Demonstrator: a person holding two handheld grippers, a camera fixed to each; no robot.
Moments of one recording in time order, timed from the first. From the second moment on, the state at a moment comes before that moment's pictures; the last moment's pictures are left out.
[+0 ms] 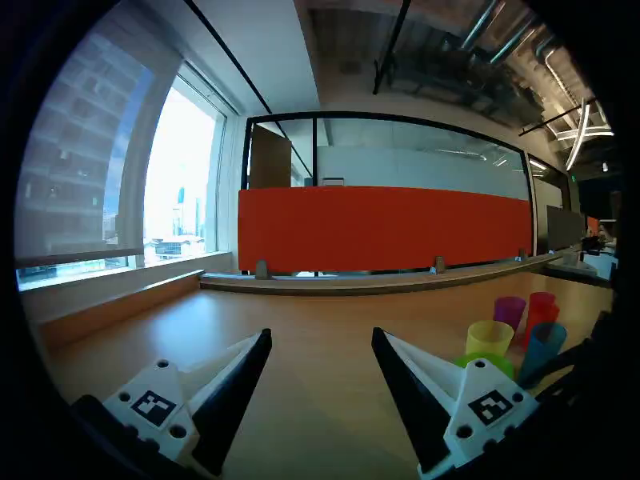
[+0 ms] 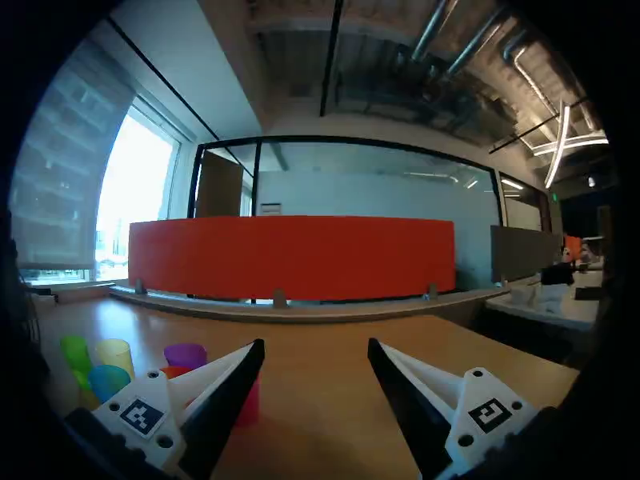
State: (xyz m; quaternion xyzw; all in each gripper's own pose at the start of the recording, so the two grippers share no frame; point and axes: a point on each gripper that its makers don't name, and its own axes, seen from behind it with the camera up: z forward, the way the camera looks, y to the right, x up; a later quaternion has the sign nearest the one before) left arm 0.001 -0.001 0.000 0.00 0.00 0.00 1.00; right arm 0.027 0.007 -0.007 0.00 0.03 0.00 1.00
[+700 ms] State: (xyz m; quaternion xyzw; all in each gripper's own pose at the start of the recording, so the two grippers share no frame) left arm 0.001 -0.001 0.000 0.00 0.00 0.00 1.00; right arm 0.005 -0.001 -0.003 0.00 0.01 0.00 1.00
